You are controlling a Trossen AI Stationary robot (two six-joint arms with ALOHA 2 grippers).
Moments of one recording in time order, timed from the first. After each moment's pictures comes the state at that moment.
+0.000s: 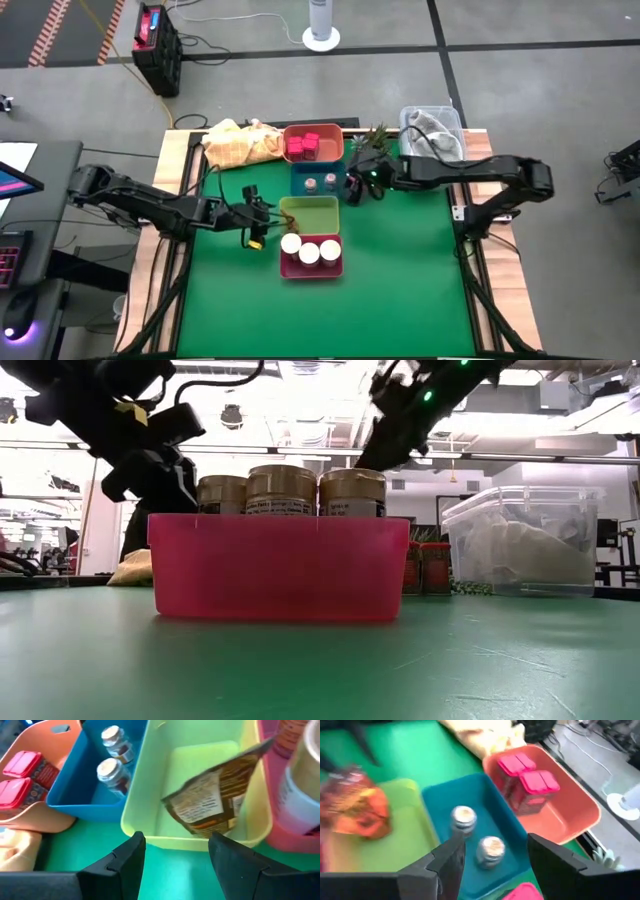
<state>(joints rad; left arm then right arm) -0.12 1.11 0.50 -0.05 -0.46 0.04 -0.15 1.43 1.08 -0.28 0.32 0.09</state>
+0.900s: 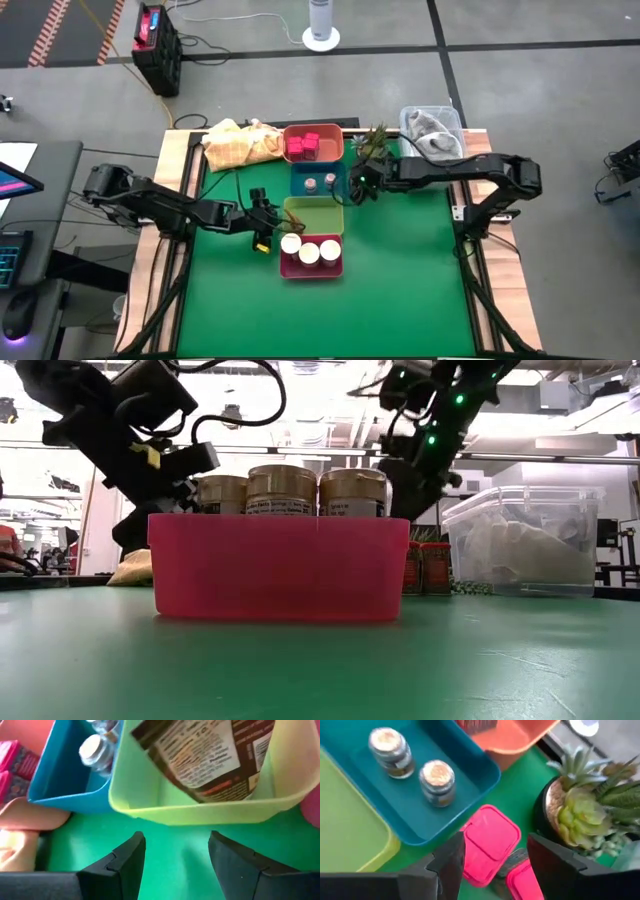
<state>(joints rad) -0.10 1.31 0.51 0.02 -0.50 0.13 -0.21 1.56 1.08 -0.54 0.44 0.37</state>
